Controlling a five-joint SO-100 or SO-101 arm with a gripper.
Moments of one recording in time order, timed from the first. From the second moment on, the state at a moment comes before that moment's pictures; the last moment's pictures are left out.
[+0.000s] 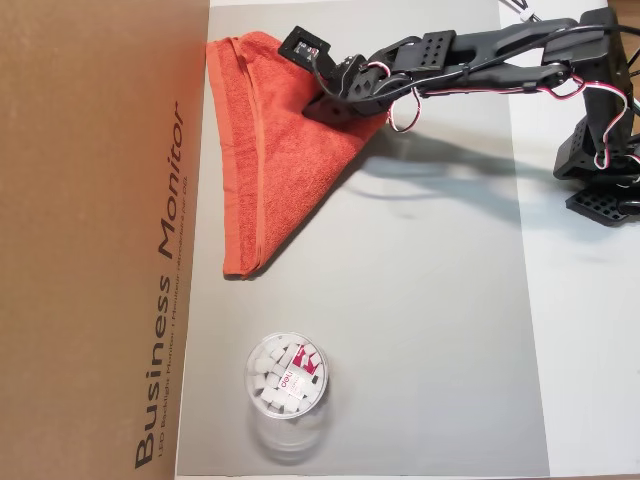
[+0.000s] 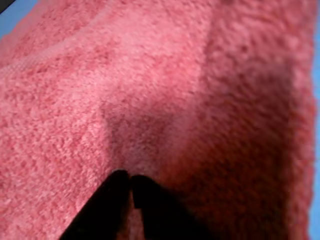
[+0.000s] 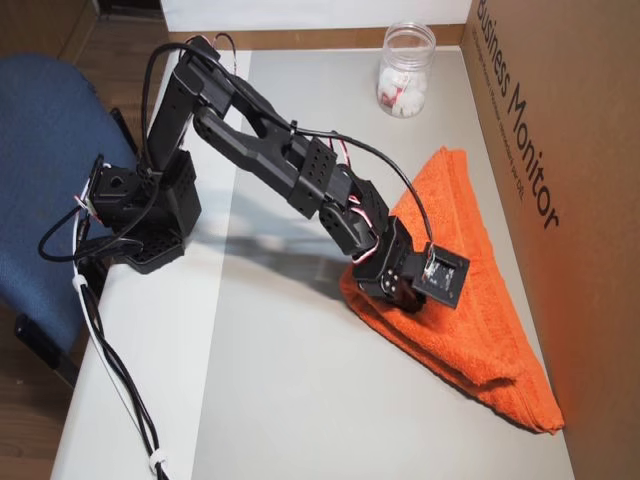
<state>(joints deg) 17.4 53.7 82.9 23.0 106.4</state>
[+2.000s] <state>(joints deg) 14.3 106.1 145.3 12.7 107.9</state>
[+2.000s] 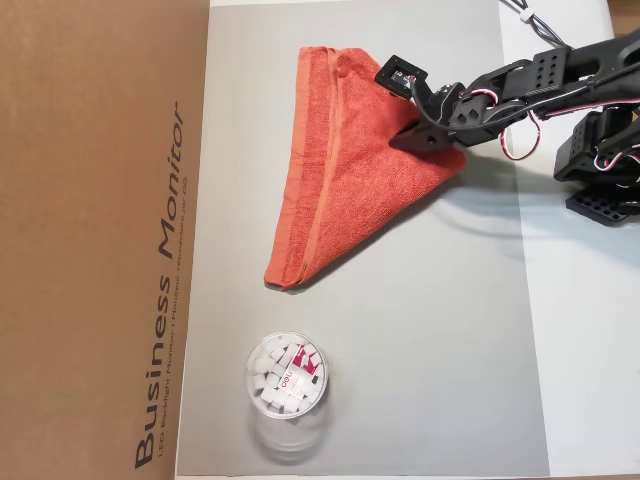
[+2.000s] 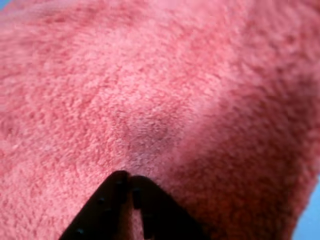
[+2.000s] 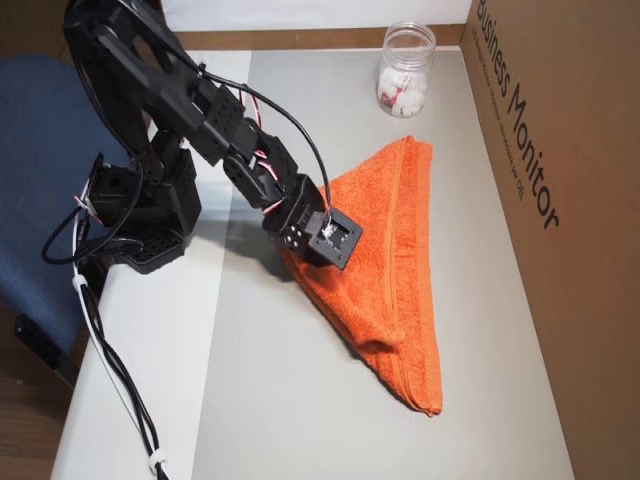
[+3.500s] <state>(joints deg) 3.4 157.1 139.7 52.3 86.9</state>
